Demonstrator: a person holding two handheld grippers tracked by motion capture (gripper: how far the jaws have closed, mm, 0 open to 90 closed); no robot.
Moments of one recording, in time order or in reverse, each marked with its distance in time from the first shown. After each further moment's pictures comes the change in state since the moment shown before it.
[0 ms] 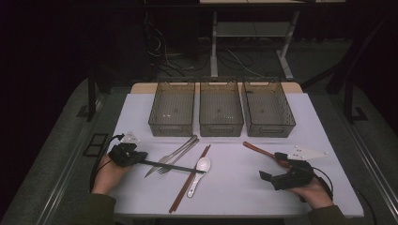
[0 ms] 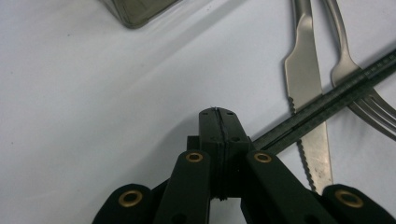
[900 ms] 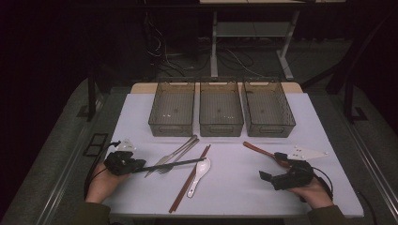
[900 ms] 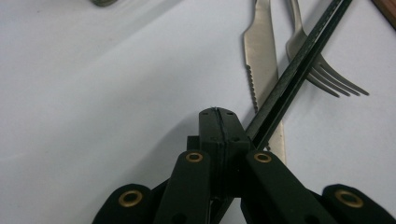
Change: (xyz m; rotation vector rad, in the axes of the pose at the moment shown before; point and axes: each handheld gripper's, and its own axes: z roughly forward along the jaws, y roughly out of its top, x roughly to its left) left arm -0.014 -0.016 -0.013 -0.006 -0.052 0.008; right arm 0.000 0.000 0.000 0.002 0.001 0.000
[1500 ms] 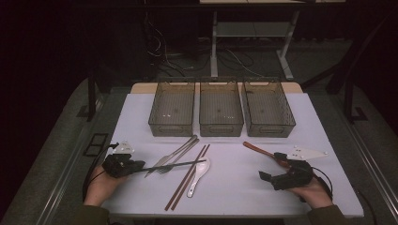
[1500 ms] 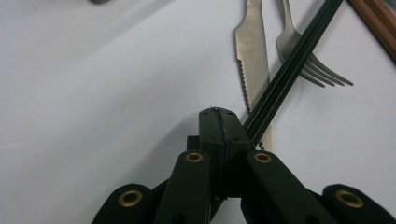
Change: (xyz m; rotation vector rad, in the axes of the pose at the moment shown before) left arm -0.002 -0.004 -0.005 -0.023 0.008 -0.003; right arm 0.000 0.000 0.001 0.003 0.002 -0.004
